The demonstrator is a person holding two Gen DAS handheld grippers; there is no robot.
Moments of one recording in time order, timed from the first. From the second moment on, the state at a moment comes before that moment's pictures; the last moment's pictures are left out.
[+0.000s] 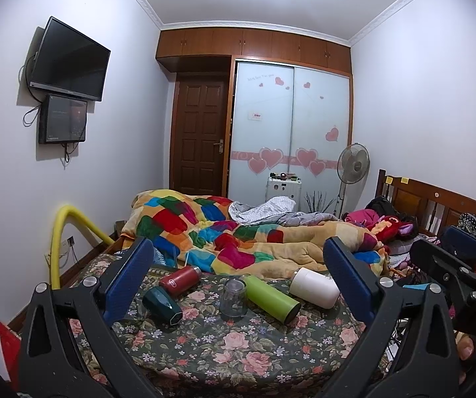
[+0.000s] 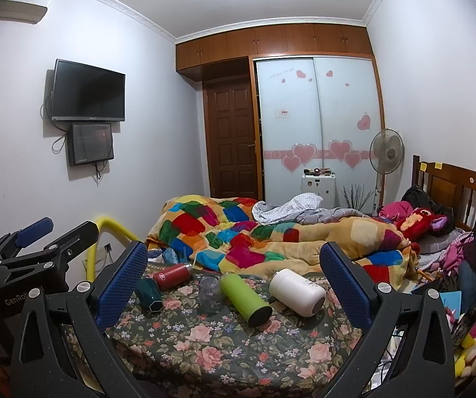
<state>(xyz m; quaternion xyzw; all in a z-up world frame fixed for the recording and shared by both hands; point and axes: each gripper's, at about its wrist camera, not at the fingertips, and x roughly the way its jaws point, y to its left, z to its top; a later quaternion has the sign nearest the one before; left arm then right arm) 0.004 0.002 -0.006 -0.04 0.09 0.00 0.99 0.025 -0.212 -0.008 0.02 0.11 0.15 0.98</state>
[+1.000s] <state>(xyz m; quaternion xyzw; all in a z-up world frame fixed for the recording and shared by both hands) 0.003 0.010 -0.012 -0.04 0.10 0.01 0.99 0.024 -0.211 -0.007 0.02 0.11 0.15 0.98</state>
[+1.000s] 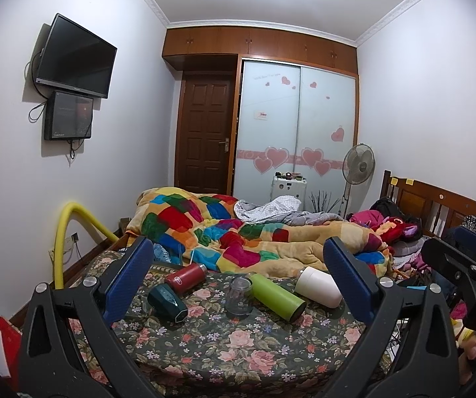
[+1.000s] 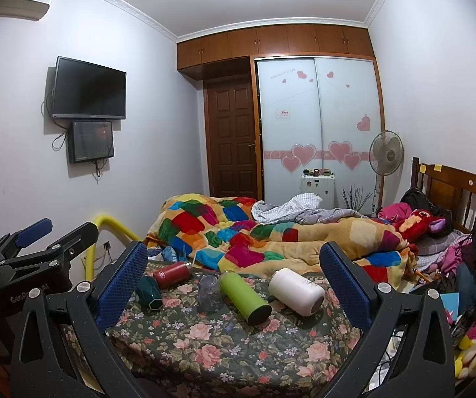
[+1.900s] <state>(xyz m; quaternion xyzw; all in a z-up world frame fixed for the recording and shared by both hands) 0.019 0.010 -0.014 -0.05 0.11 0.02 0.99 0.041 -0.213 -0.015 0.01 0.13 0.15 0.98</state>
